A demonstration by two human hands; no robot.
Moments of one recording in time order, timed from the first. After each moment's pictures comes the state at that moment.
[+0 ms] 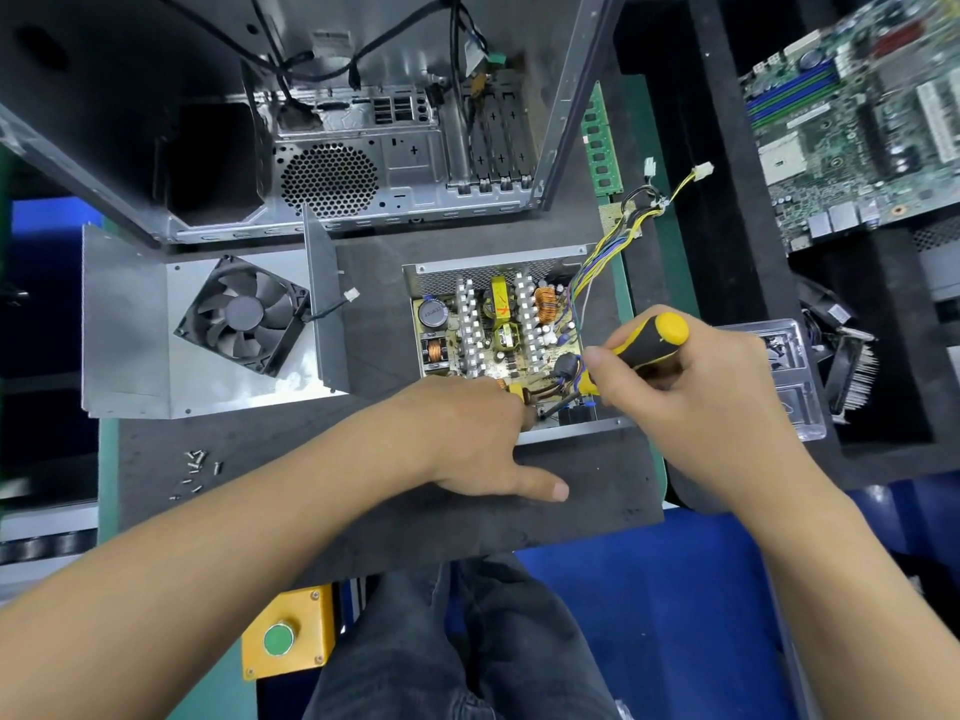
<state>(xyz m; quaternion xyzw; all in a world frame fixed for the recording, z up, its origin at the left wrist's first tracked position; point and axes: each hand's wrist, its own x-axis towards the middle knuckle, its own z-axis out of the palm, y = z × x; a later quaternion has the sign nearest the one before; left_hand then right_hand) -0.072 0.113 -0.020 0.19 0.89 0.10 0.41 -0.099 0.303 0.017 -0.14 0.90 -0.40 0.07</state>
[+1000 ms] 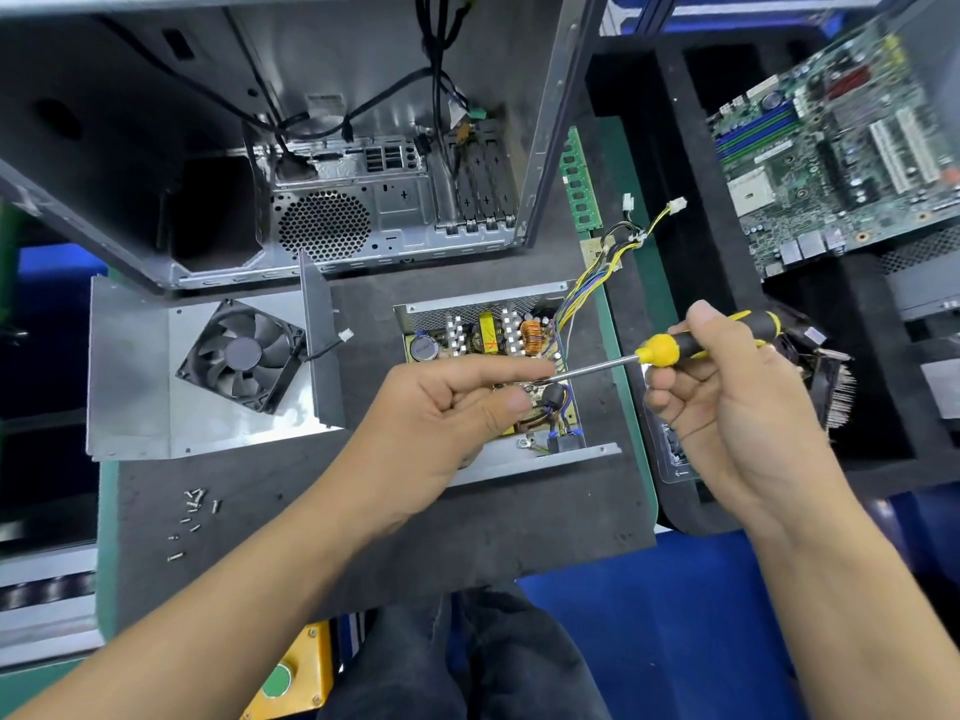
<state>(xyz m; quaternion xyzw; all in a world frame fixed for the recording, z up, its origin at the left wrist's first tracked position) -0.048 0.102 0.012 -0.07 0.63 0.76 0.13 -0.112 0.309 0.037 0.18 0.59 -0.77 0.17</state>
